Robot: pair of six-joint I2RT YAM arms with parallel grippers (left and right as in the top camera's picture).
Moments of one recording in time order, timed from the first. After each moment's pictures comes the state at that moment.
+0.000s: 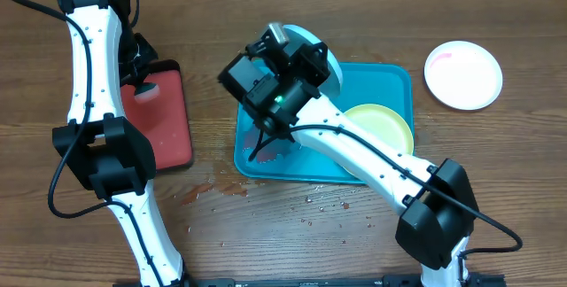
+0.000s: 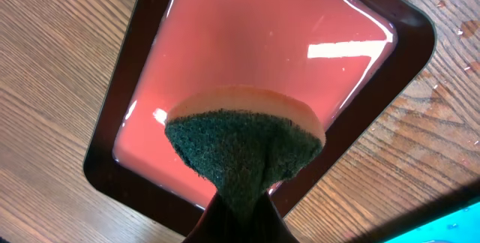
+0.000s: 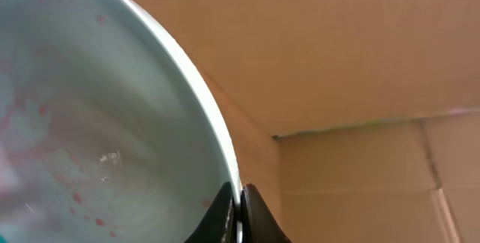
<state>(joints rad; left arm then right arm) 0.16 2.29 2.32 -1.62 -0.15 -0.58 0.85 2.00 1.82 -0.95 1.24 -0.05</state>
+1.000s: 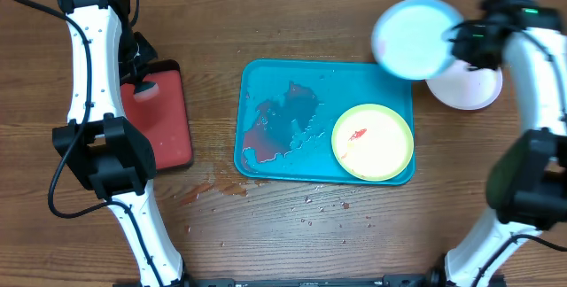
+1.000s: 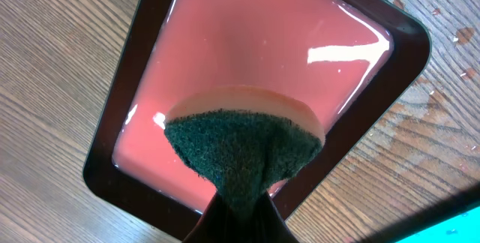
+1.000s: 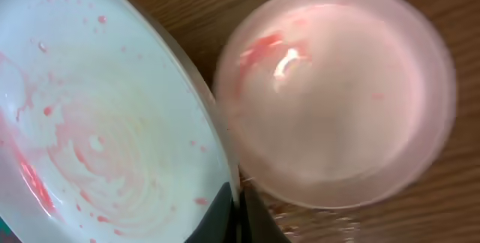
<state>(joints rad) 0.16 2.29 2.32 -1.60 -0.15 -0.57 -0.24 2.00 1.82 -0.99 -0.11 0.27</state>
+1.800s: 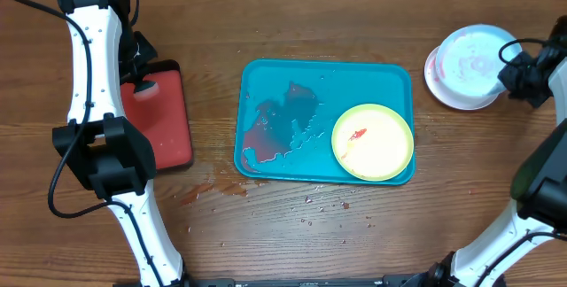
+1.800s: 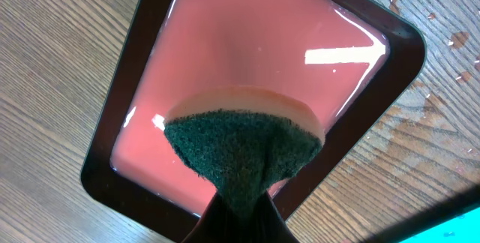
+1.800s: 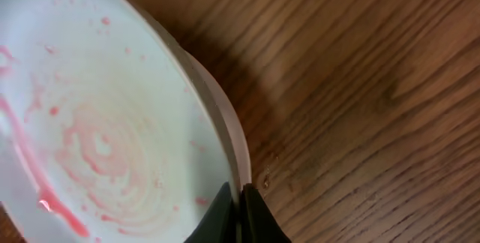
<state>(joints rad) 0.16 2.29 2.32 -1.59 -0.15 -0.57 -0.46 2.06 1.64 -0.81 -0.04 0.38</state>
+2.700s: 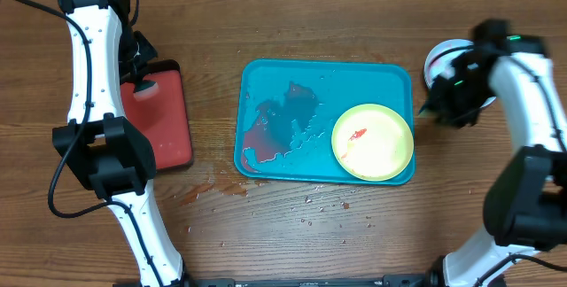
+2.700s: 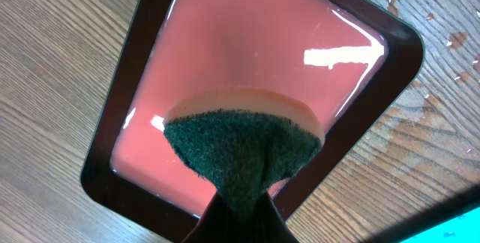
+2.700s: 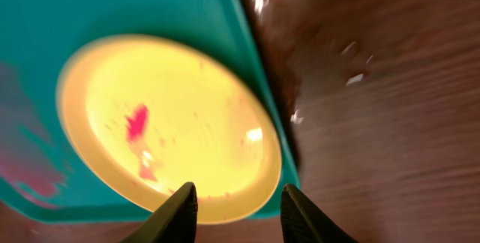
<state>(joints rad) 0.16 2.29 2.32 -1.59 -0.15 -0.57 -0.10 1.87 1.49 -1.26 -0.23 0.30</state>
